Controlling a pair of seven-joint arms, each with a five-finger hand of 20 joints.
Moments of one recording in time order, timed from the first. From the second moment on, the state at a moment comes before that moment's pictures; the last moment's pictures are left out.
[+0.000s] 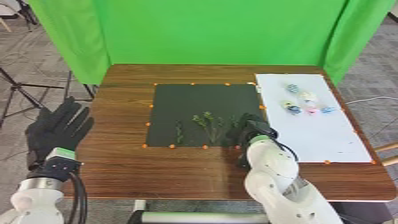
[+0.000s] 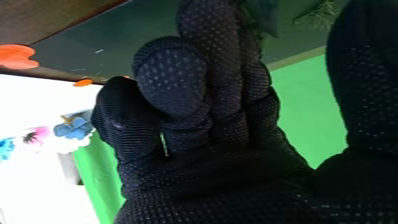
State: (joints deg) left arm 132.4 -48.1 -99.2 -123.9 7.6 14.7 27.5; right arm -89.8 -69.9 60.6 -112.4 -135.4 -16.8 50.0
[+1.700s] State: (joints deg) left arm 132.2 -48.4 -97.8 -123.9 6.7 14.7 28.2; right arm -83.9 -59.9 74.3 -102.3 -139.6 -9.9 38.1
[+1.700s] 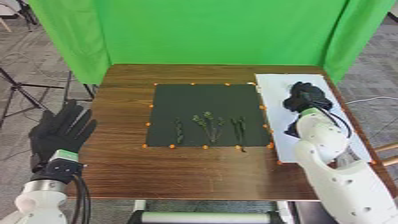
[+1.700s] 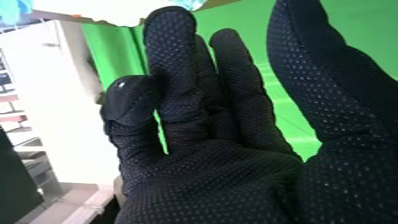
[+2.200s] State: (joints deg) left arm 132.3 -48.7 -98.1 -124.0 7.0 14.7 27.7; right arm -86.4 -57.5 79.0 -104.2 -136.3 -17.1 38.7
